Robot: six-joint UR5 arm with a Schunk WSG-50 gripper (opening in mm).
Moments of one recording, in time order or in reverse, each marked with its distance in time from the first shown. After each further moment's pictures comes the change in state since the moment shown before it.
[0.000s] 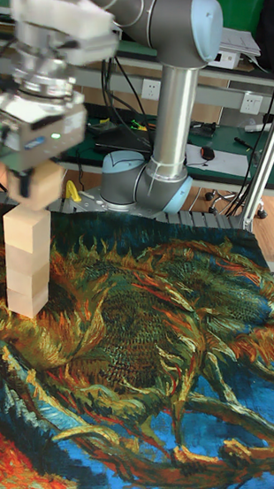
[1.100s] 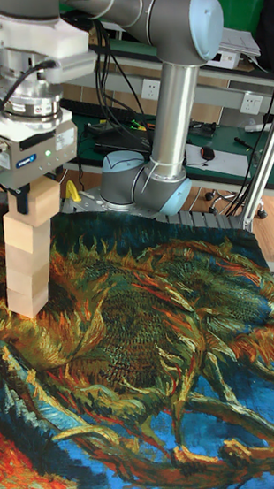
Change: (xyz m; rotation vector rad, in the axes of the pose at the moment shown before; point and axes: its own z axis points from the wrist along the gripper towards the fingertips) arm -0.015 0.019 0.036 -0.050 -0.082 0.006
